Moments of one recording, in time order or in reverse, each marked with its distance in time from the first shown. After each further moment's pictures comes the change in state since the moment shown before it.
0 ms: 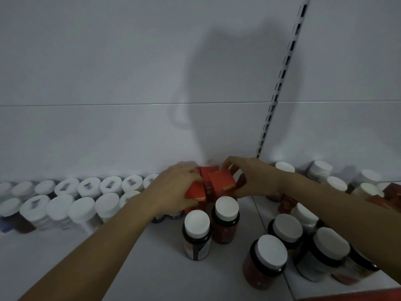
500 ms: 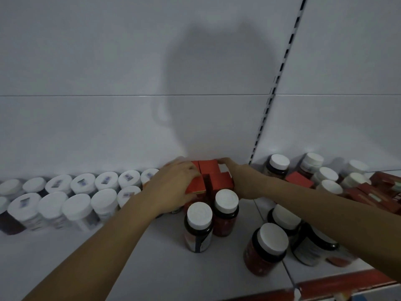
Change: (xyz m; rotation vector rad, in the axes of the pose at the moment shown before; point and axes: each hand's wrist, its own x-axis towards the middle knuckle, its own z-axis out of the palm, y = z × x) left_hand -0.009 -0.005 0.011 0.040 0.062 0.023; right_hand 0.012 -0.007 0.044 -0.136 -0.021 0.268
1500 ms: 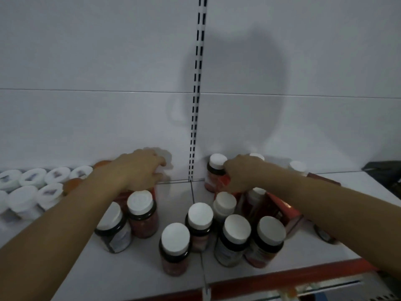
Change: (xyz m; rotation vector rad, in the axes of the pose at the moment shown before) left_hand 0.092 0.085 -0.010 0.162 -0.415 -0.327; right_hand -0.075 0.125 -0.074 -0.555 0.038 0.075
